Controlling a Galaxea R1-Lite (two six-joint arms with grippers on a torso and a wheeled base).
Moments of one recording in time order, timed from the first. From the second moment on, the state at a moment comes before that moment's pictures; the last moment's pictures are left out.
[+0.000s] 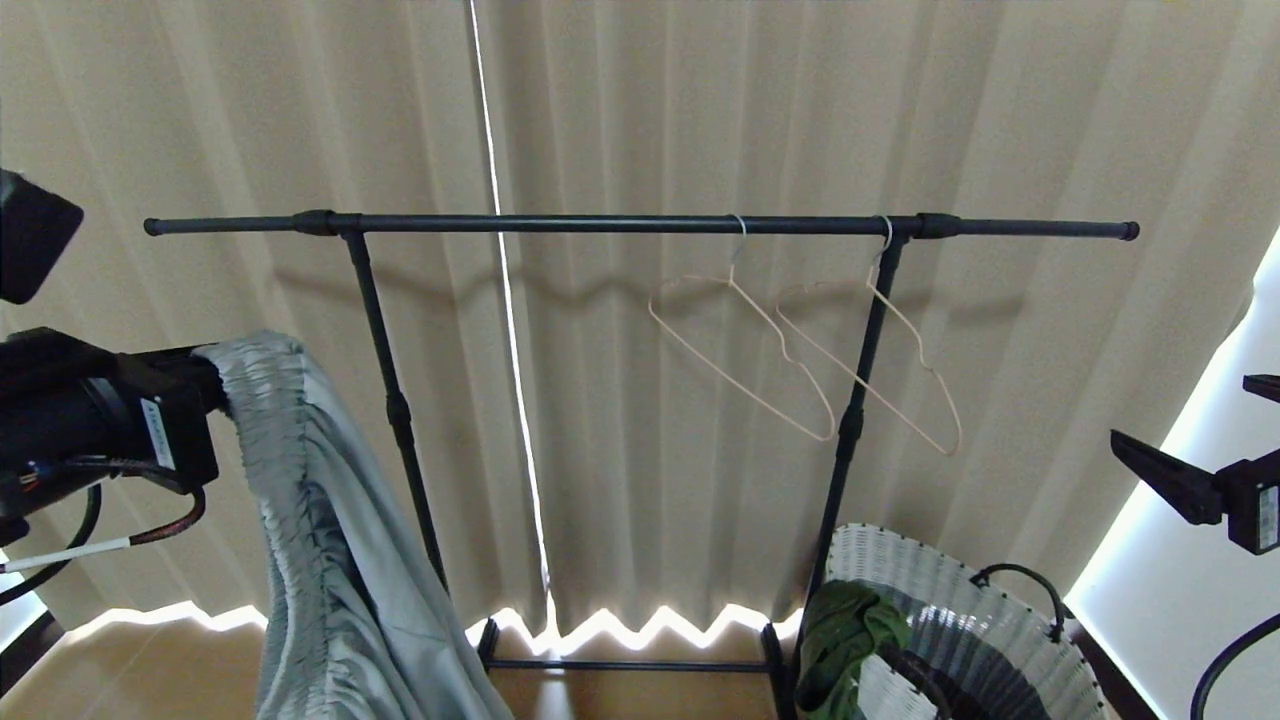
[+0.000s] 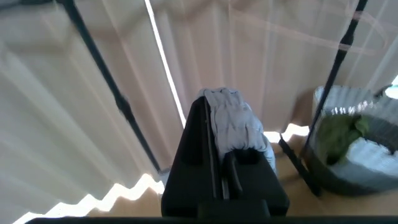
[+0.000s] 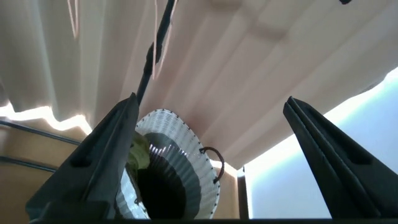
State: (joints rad) left arm -0.22 1.15 -0.71 -0.29 -0.06 0.17; right arm 0.01 1.12 -0.54 -0.36 -0.02 -0.38
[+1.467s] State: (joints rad) left arm -0.22 1.12 -0.57 -0.41 -0.07 0.24; right arm 0.01 1.21 -0.66 -0.21 0.06 -0.32
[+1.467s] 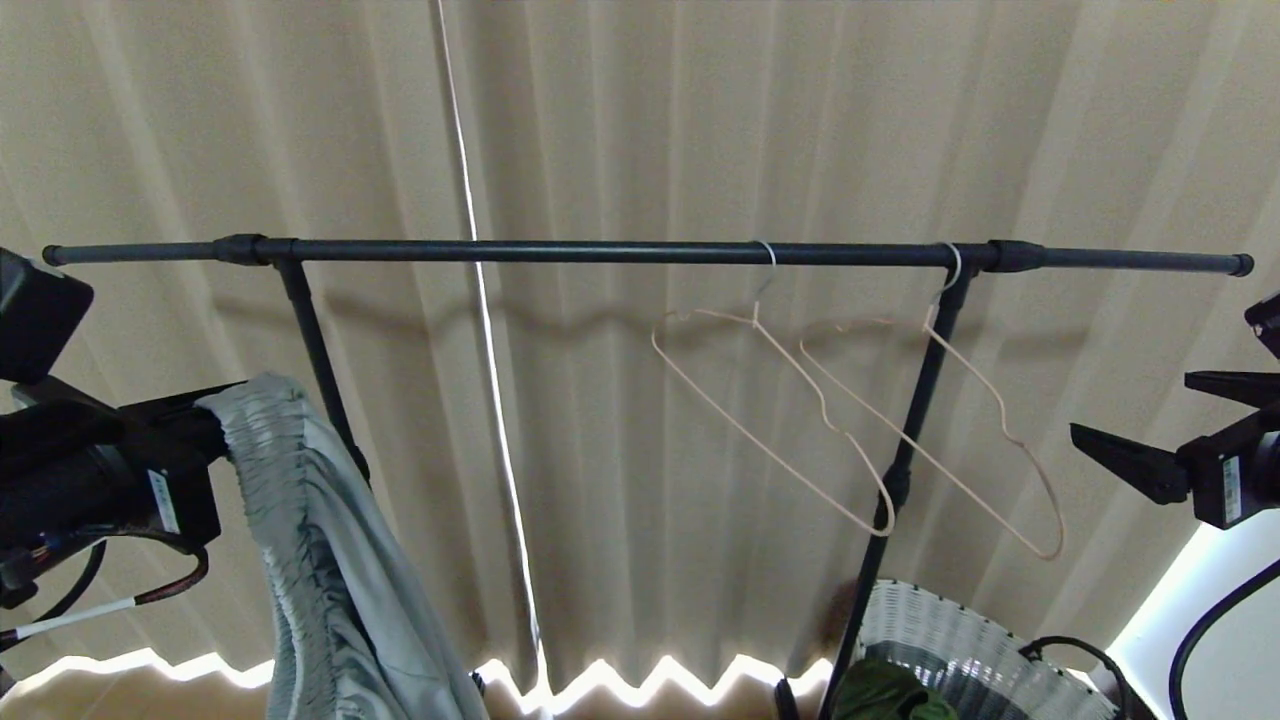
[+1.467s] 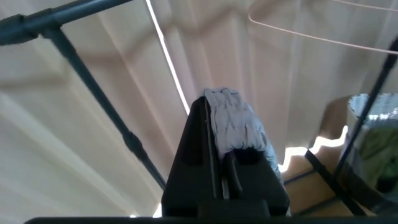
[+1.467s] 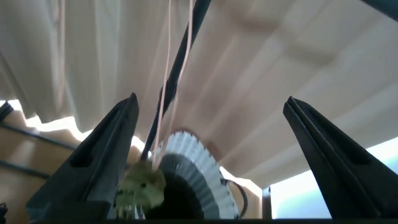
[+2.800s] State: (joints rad) left arm -0.22 1.07 -0.41 -0.41 -0.07 0.24; right arm 0.05 1.58 -0.88 -0.05 0.05 -0.14
